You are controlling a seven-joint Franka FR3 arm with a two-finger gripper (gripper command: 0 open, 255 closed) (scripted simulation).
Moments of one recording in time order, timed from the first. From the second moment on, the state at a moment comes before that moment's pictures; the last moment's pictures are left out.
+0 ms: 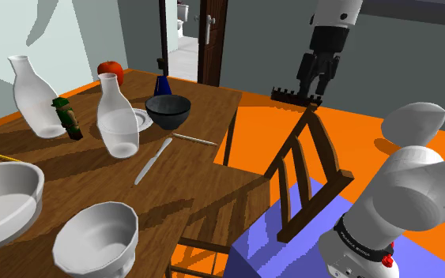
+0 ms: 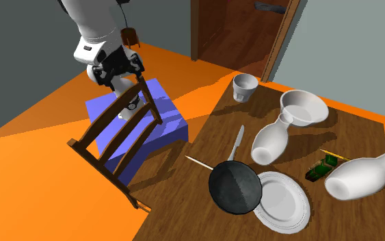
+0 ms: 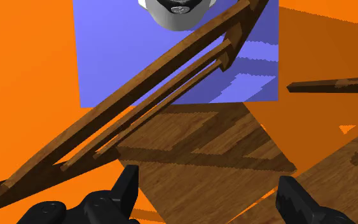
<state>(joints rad) -0.01 -0.78 -0.06 -2.33 0.04 1.44 0.05</state>
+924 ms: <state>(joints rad) 0.00 -0.62 0.21 -2.41 0.24 1.72 0.48</state>
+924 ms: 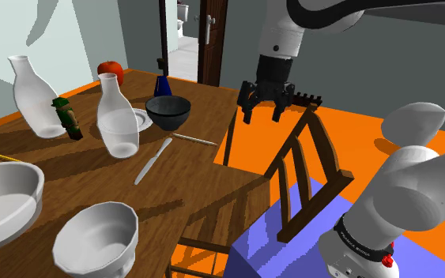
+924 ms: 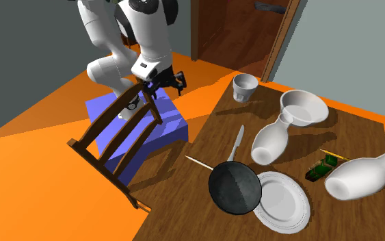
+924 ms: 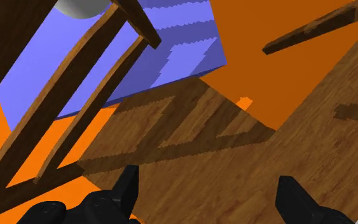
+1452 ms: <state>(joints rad) -0.02 -0.36 0.38 -2.31 0.27 1.93 0.78</state>
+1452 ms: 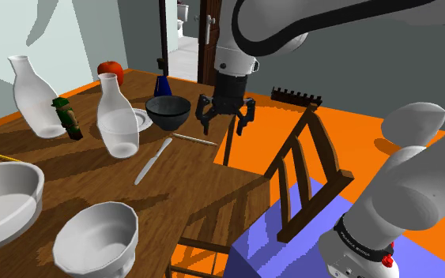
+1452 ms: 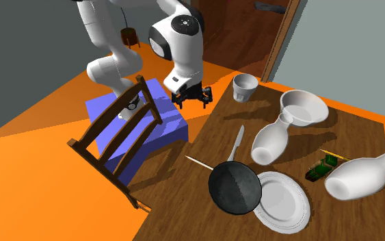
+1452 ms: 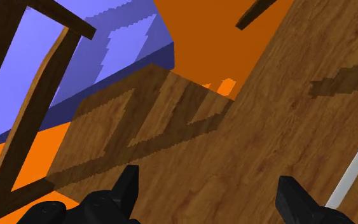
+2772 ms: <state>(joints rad) 0.06 0.34 0.48 -1.78 -0.10 2.17 1.51</state>
